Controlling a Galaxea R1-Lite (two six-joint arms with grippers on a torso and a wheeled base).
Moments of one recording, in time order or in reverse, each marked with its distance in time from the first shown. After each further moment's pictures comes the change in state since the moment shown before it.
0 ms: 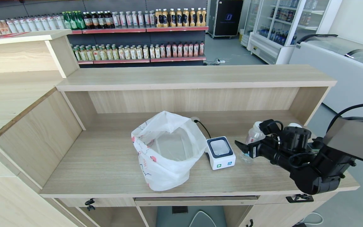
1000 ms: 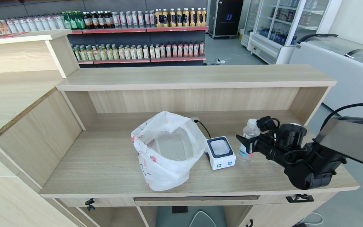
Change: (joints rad) left arm 0.000 0.000 0.000 0.000 0.000 0.000; right arm -0.001 0.040 -0.083 -0.021 0.035 0.008
